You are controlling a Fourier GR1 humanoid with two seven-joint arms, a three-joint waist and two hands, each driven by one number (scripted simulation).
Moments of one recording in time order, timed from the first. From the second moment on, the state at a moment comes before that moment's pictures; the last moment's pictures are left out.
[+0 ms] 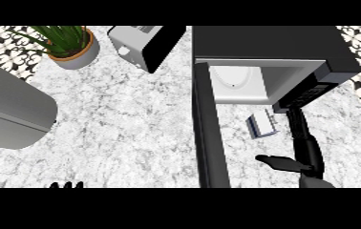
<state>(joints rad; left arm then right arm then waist) 0.79 0.17 -0.48 -2.10 0.17 0.15 -0.63 -0.10 -0.12 -0.24 -0.92 0.05 0.09 -0.73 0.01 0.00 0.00</state>
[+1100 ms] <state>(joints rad) 0.83 0.25 -0.50 -2.08 0.22 0.17 -0.72 -0.33 -0.18 -0.28 -0.37 0.11 0.07 -1.07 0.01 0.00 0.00</state>
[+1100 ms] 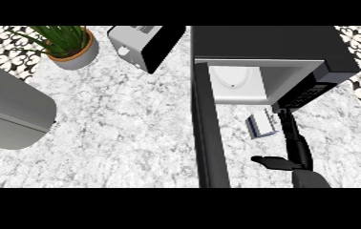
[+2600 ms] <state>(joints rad) 0.84 0.28 -0.56 -2.05 0.22 0.19 -0.78 -0.46 -0.13 -0.37 -0.28 0.07 -0.08 -1.11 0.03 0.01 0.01</state>
